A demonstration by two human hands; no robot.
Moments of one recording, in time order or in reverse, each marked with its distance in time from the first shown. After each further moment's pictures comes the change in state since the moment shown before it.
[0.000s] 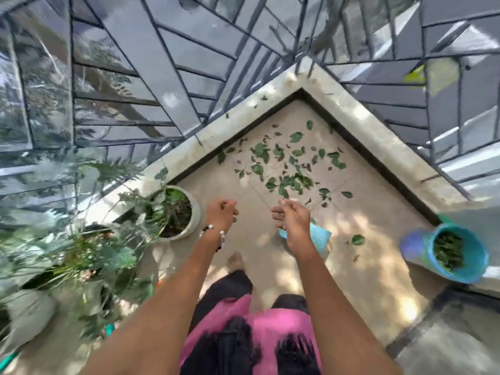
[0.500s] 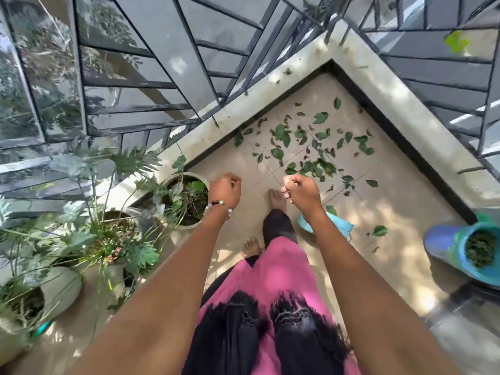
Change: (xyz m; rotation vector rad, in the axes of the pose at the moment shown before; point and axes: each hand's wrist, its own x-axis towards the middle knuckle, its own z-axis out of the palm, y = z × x) left_hand 0.087 0.027 -0.042 0.488 -0.009 0.128; right_hand 0.063 -0.027 0.067 -0.495 -0.187 -0.178
